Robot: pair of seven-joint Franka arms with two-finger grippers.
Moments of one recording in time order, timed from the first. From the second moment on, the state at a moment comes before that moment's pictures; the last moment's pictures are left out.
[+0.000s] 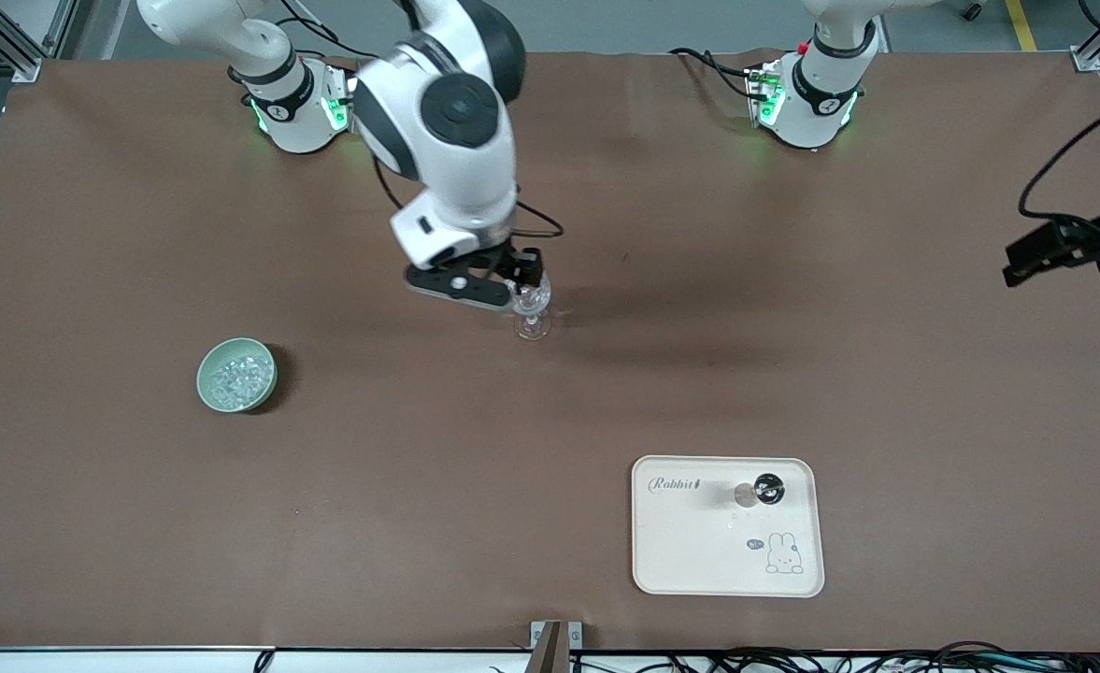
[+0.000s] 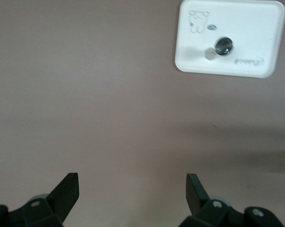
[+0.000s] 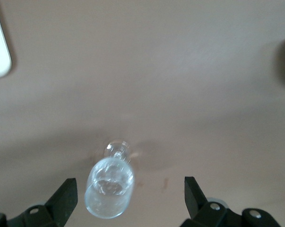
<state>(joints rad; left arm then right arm) 0.07 0.14 -0.17 -1.31 0.06 1.43 -0.12 0.68 0.36 0.00 -1.41 -0.05 1.76 0.95</state>
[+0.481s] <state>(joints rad) -0.04 -0.10 -0.08 -1.62 0.03 1.53 -0.12 0.45 0.18 -0.01 -1.41 -0.06 1.62 0.72</state>
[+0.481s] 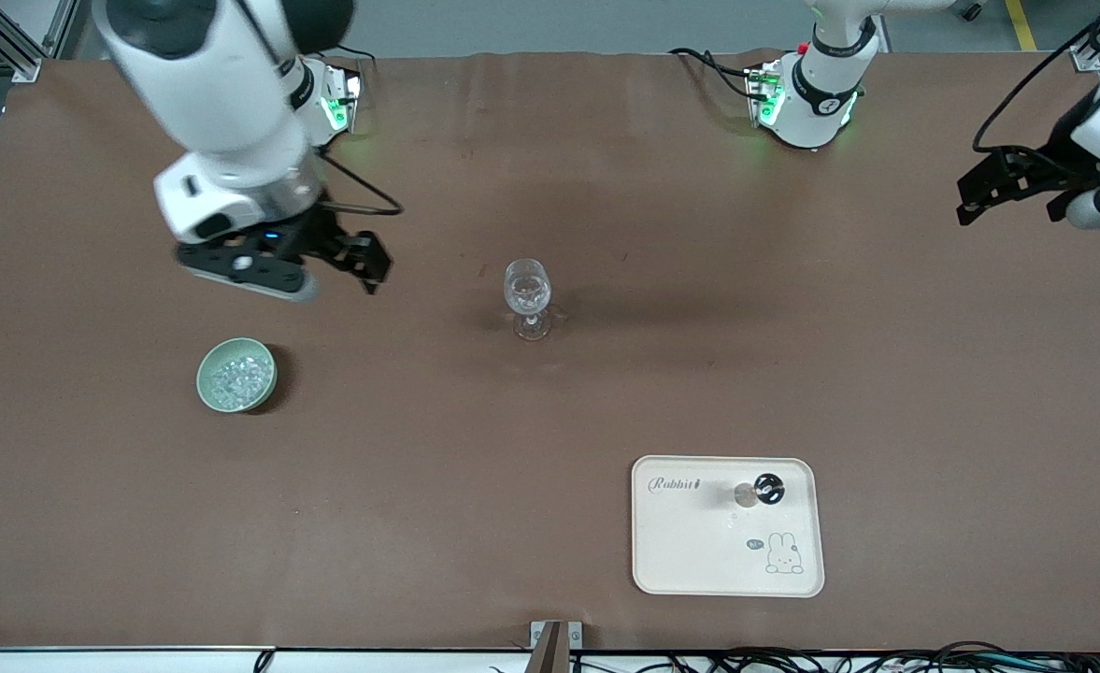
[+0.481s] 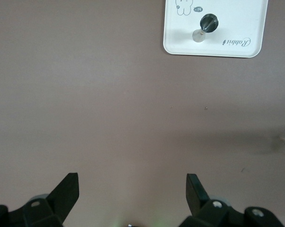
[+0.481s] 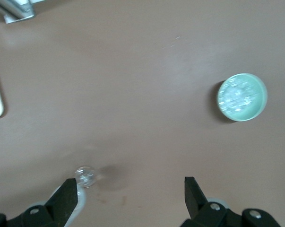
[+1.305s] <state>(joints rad) -0.05 -0.16 -0.08 -1.71 0.03 1.57 -0.12 0.01 0.07 -0.01 -1.40 -0.06 1.50 0.15</state>
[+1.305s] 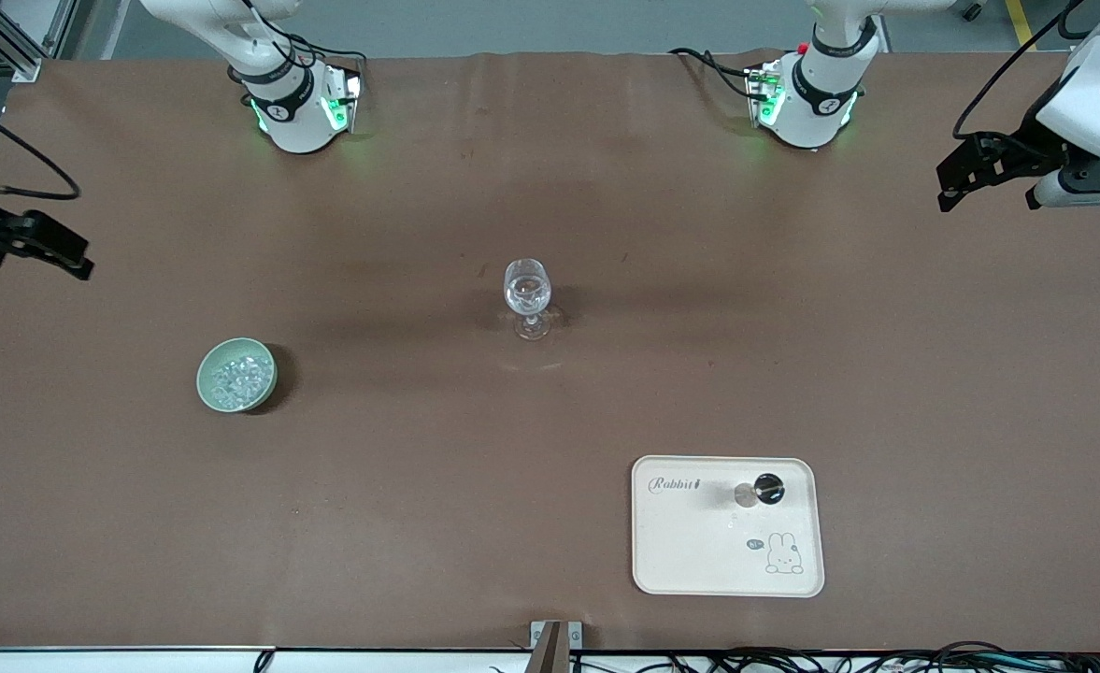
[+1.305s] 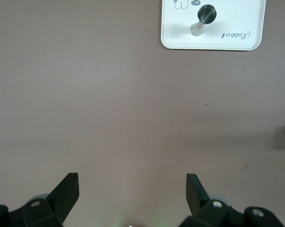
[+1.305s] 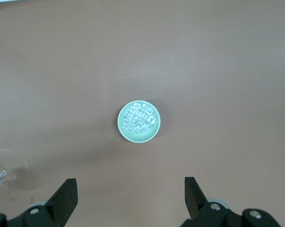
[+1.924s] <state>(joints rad) -0.05 -0.14 -0.08 -1.70 0.03 1.57 -0.10 -0.08 0.06 -0.01 -1.35 -0.02 1.41 0.04</state>
